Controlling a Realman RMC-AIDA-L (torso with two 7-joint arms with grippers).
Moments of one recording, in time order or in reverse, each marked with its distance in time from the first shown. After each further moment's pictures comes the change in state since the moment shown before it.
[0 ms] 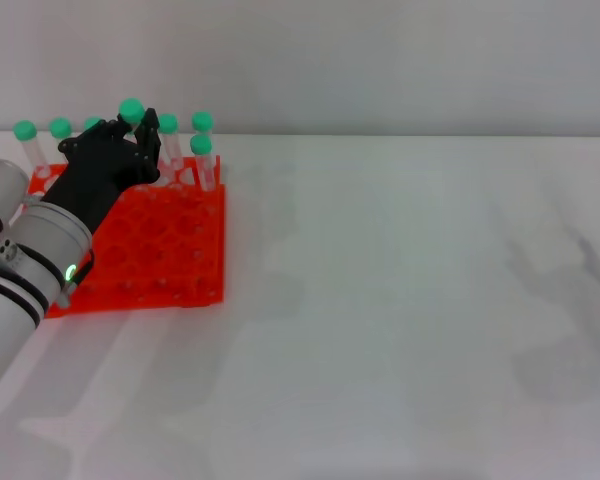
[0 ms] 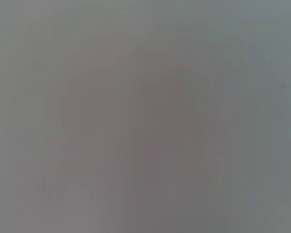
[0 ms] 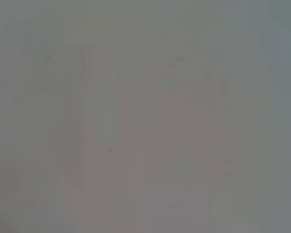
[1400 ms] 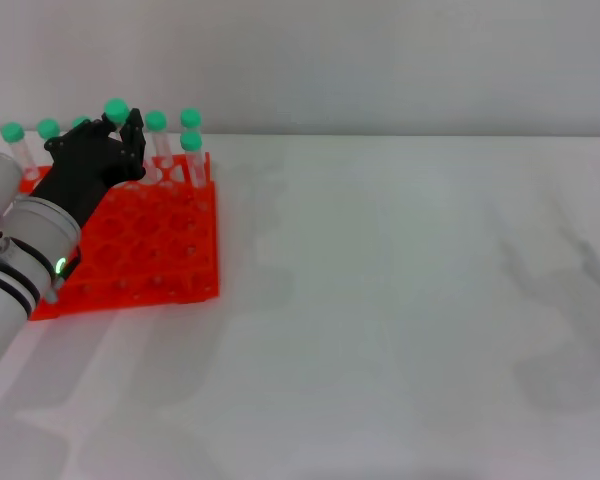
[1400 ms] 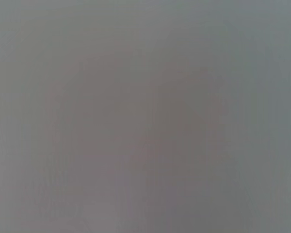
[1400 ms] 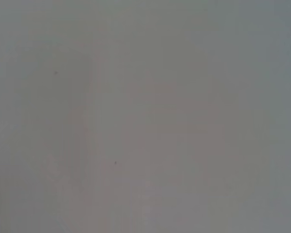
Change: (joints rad) left arm -0.060 0.008 -0.020 0.099 -0.040 -0.004 0.025; right arm -0.016 -0.001 -0.003 0.000 0.000 0.052 0.001
